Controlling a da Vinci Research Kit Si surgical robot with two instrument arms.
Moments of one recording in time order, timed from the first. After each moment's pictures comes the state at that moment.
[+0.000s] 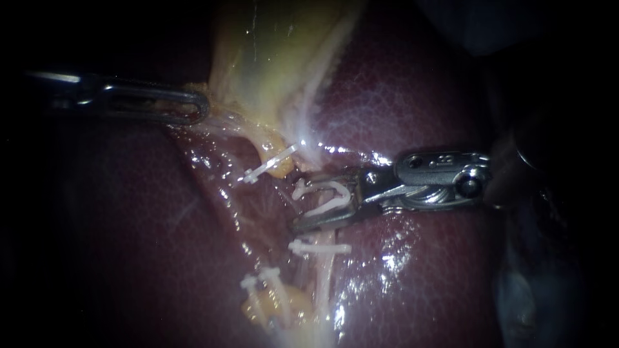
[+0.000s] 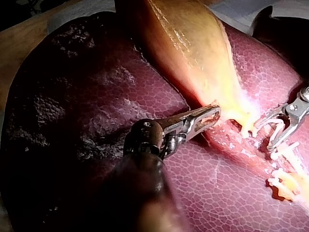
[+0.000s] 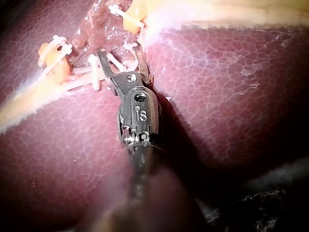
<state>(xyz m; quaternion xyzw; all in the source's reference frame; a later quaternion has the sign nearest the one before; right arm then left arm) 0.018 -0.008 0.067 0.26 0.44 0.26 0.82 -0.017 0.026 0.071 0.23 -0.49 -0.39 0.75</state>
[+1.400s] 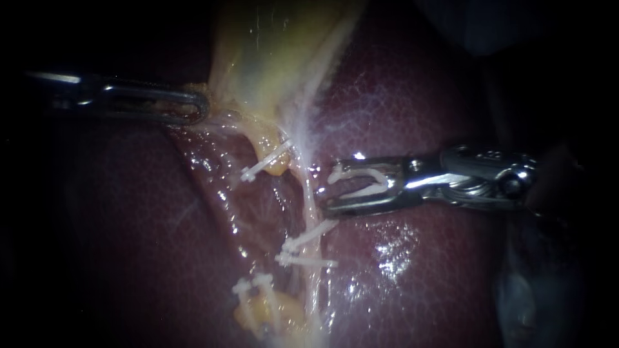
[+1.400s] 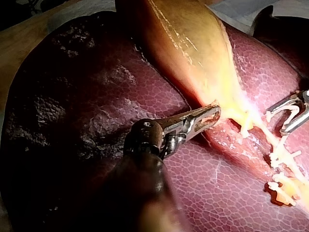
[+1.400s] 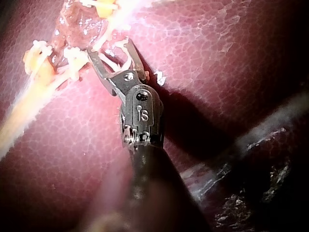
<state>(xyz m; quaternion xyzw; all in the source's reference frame) 0.015 -0.007 0.065 0.34 0.45 0.31 0.76 -0.017 0.026 0.071 0.23 -0.49 -0.39 0.75</state>
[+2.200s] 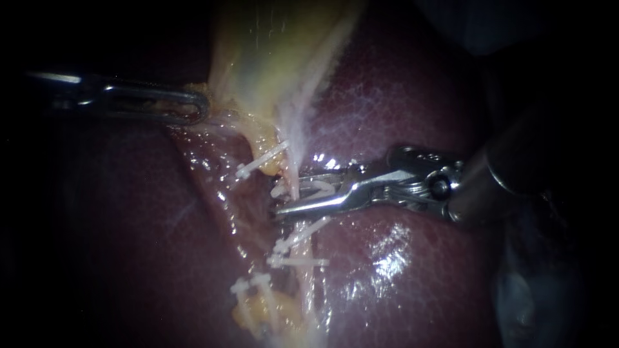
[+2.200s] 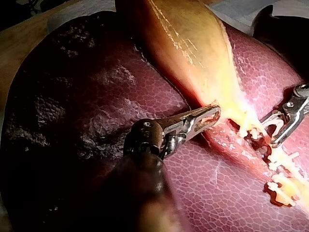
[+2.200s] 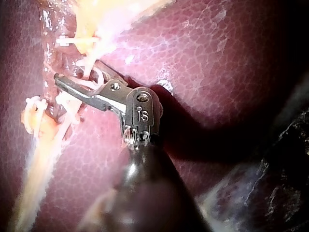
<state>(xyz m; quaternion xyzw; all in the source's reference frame) 0.020 -0.007 0.066 0.47 0.52 0.33 0.63 -0.017 0.026 0.071 0.22 -0.49 -0.39 0.75</state>
